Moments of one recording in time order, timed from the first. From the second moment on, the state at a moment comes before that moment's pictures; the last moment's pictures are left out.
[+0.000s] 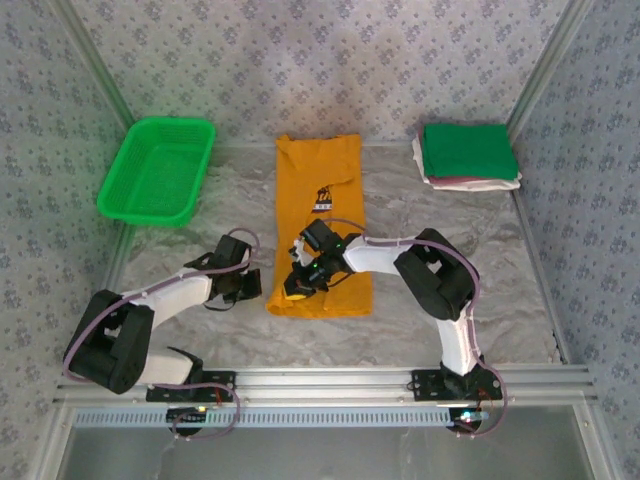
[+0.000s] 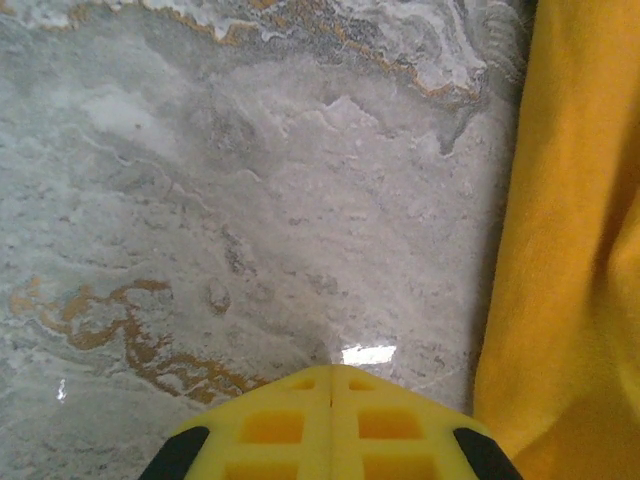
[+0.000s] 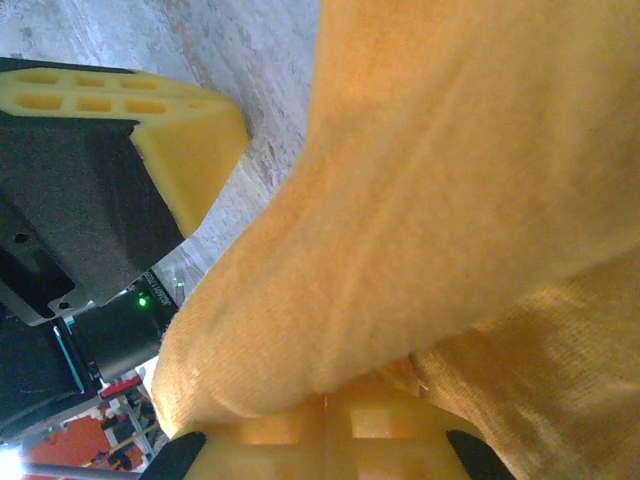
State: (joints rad) left arm -0.43 1.34 0.57 -0.36 0.15 -0.56; right arm 0.82 1.99 1.20 -0.26 -0.74 0.72
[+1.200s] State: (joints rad) left arm -0.43 1.33 0.58 -0.38 0.14 -0.54; right arm 0.76 1.74 1.08 -0.53 -0.57 0.63
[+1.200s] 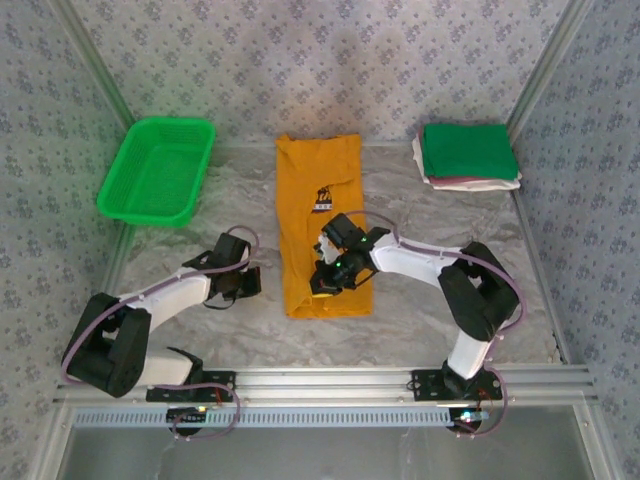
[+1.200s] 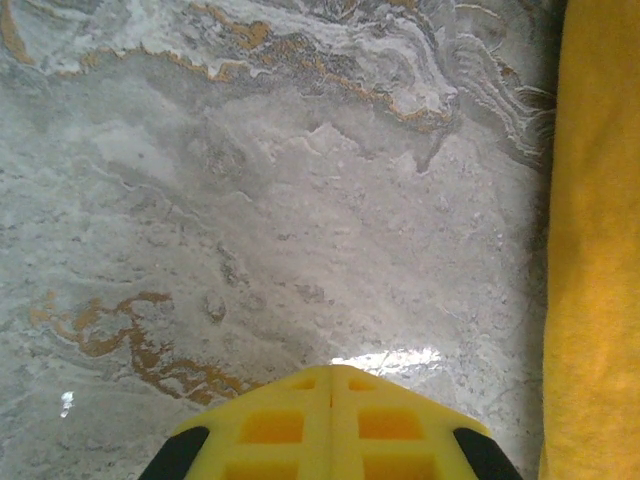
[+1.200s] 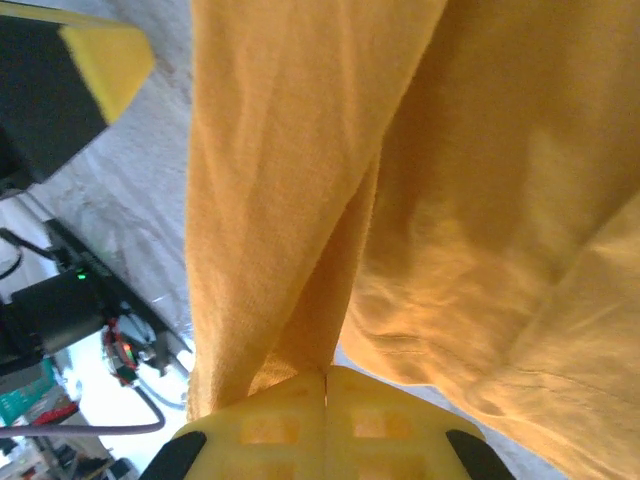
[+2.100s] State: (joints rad) left arm -0.43 1.38 0.69 -0.36 0.15 -0.53; right arm 0.61 1.65 1.14 -0.56 -0.49 0.53
